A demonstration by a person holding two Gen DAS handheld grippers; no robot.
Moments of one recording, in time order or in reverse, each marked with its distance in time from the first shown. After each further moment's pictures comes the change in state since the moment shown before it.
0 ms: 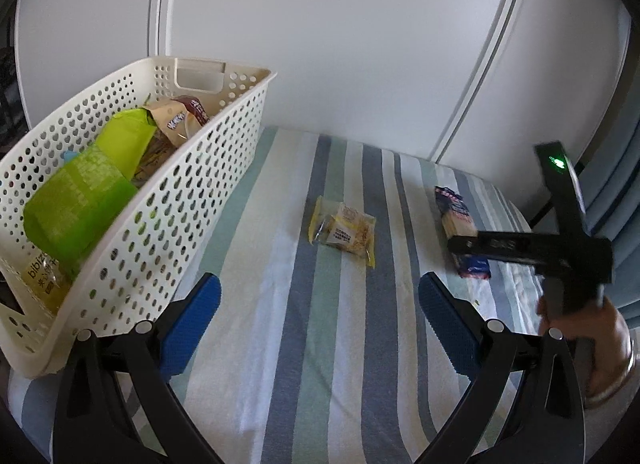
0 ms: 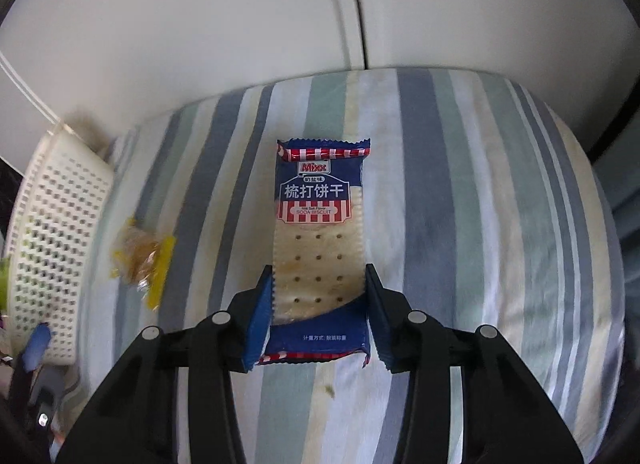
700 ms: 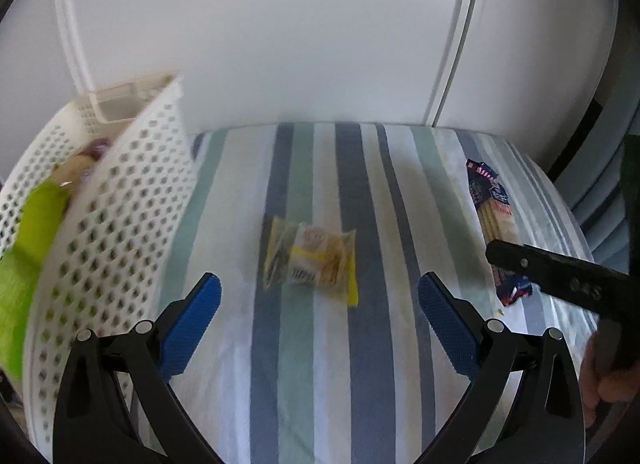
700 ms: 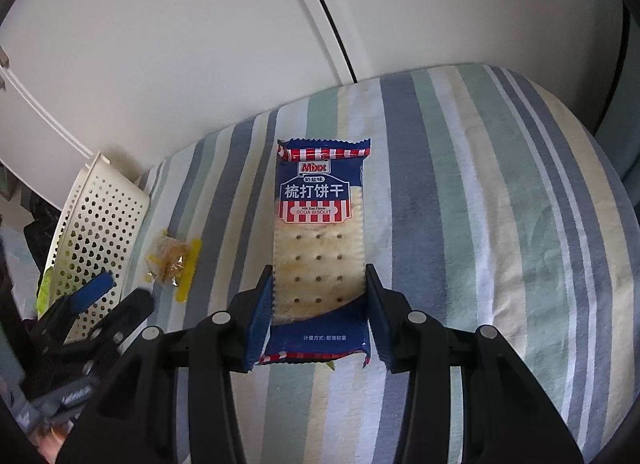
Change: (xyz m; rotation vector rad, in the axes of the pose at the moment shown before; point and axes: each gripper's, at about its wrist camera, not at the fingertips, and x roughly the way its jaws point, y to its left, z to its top) left arm 0.073 -0.050 0.039 0.193 0.144 0.054; right arm -0.031 -0.037 -0.030 0.076 -0.099 0.129
